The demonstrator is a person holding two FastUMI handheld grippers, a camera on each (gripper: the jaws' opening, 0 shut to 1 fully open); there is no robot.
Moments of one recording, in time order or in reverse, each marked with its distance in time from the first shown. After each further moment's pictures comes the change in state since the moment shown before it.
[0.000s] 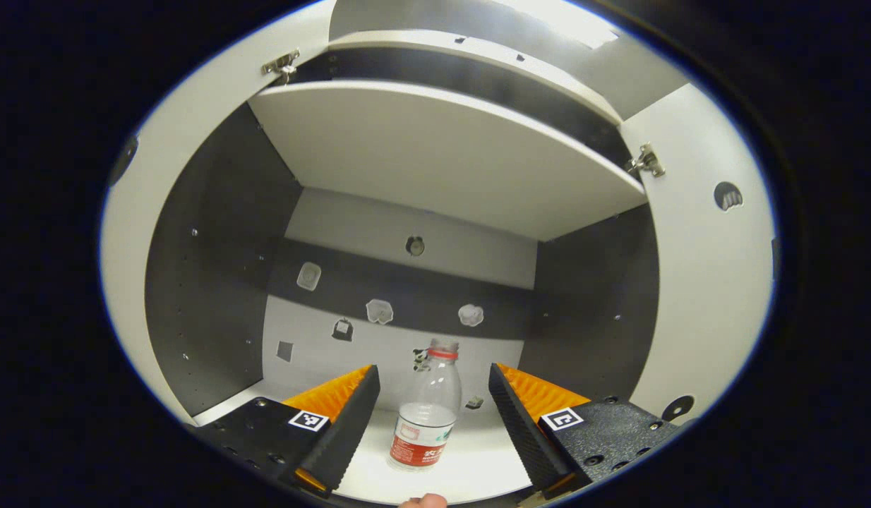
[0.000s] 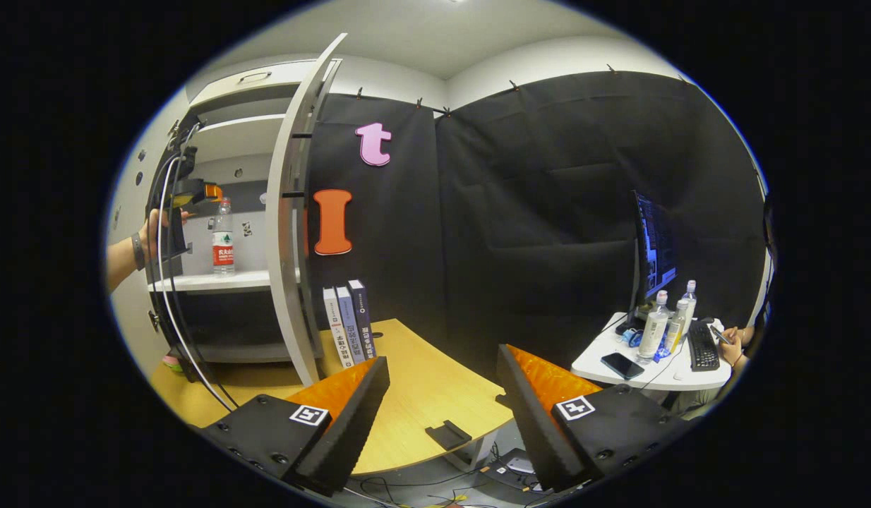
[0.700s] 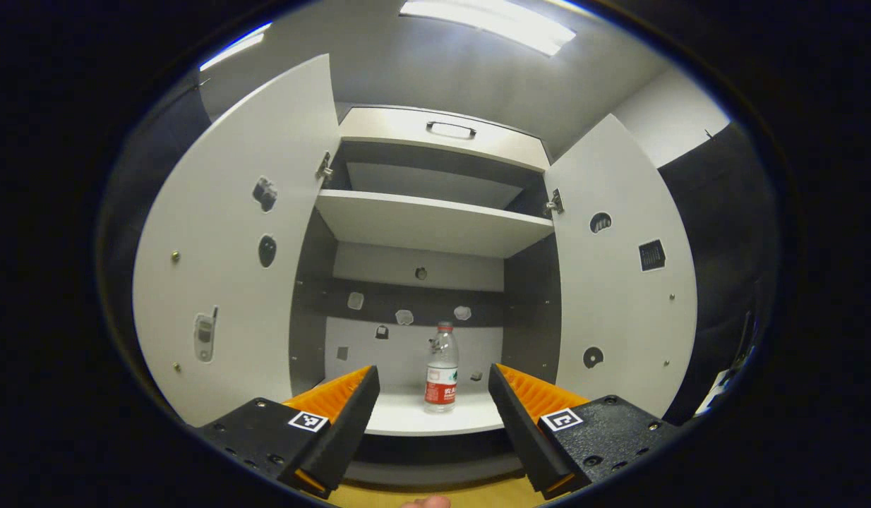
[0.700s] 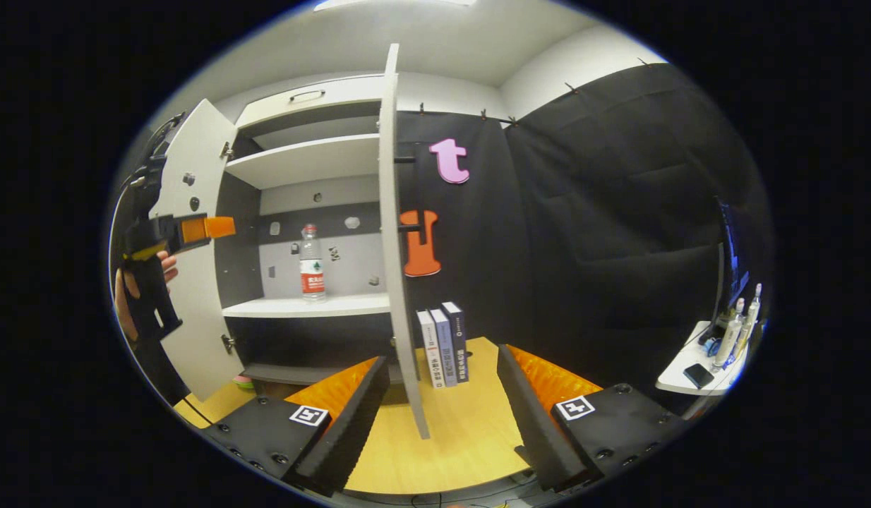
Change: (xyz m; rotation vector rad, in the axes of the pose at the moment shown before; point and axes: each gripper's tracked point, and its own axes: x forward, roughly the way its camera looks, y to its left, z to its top) left arm -0.205 0.027 0.008 0.138 -0.012 0.046; right arm -0.003 0.132 0.039 0.020 -0.053 0.382
